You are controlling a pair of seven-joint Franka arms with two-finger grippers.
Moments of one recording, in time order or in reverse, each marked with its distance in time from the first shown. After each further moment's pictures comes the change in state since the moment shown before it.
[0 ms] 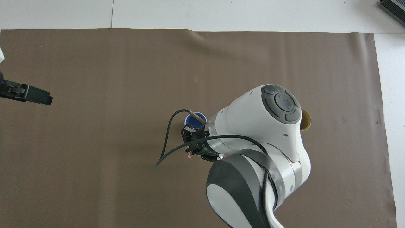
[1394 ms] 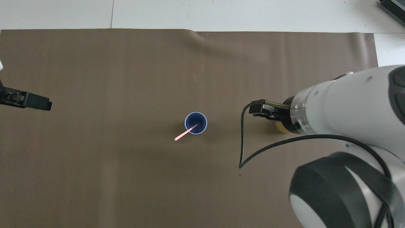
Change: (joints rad) left arm 0.001 -0.057 -0.001 -0.080 0.000 0.036 -0.001; right arm -0.197 -0.178 -0.019 0.072 -0.465 -0.159 -0.460
